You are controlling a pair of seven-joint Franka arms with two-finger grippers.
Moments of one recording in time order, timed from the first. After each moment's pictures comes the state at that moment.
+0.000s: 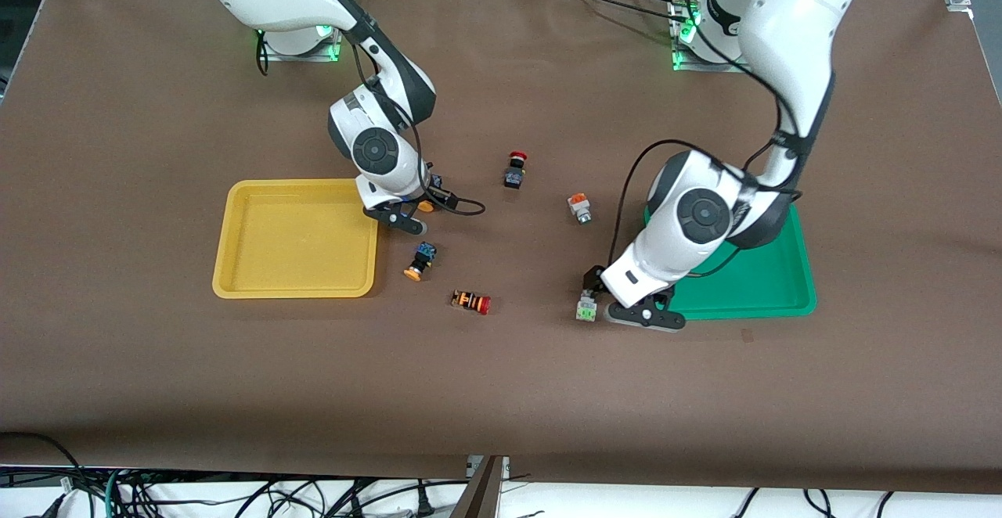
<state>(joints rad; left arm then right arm) -0.27 0.72 -0.17 -1.52 0.02 2.42 -0.30 0.37 0.56 0.27 -1.97 0.02 2.40 0.97</state>
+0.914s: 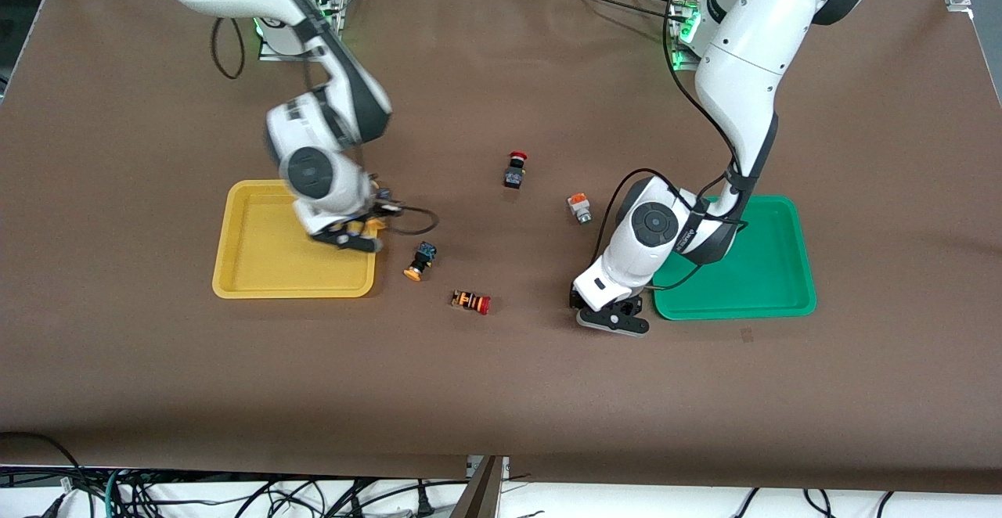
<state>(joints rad) -0.35 0.87 -0.11 -1.52 0.11 2.63 -0.33 0.28 0.44 0.12 -1.91 0.02 2.13 0.54</state>
